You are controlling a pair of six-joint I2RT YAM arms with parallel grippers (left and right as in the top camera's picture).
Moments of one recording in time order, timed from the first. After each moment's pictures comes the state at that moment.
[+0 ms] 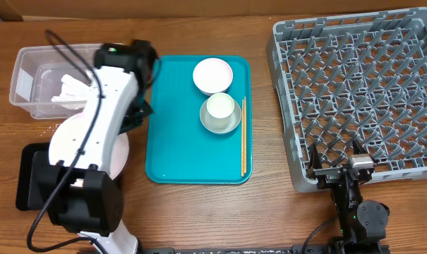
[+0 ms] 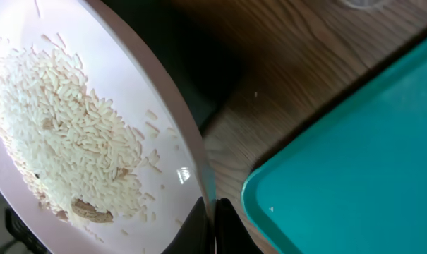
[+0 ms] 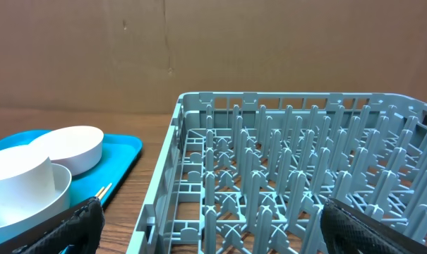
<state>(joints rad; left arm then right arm) -0.13 1.84 1.70 -1.61 -0.33 -0.89 0.05 0.01 0.02 -0.04 -0.04 -0.01</state>
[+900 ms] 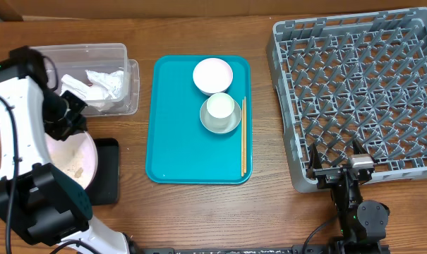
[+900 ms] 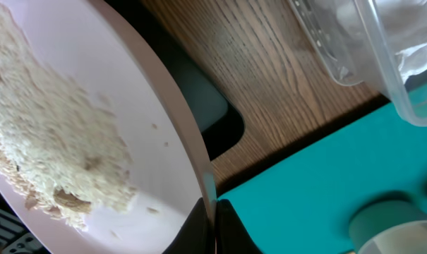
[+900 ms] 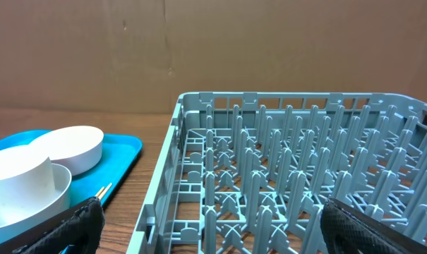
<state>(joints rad) 0.42 1.84 1.70 -1.47 0.13 -0.53 0.05 0.01 0.02 -0.03 -0.04 -0.01</state>
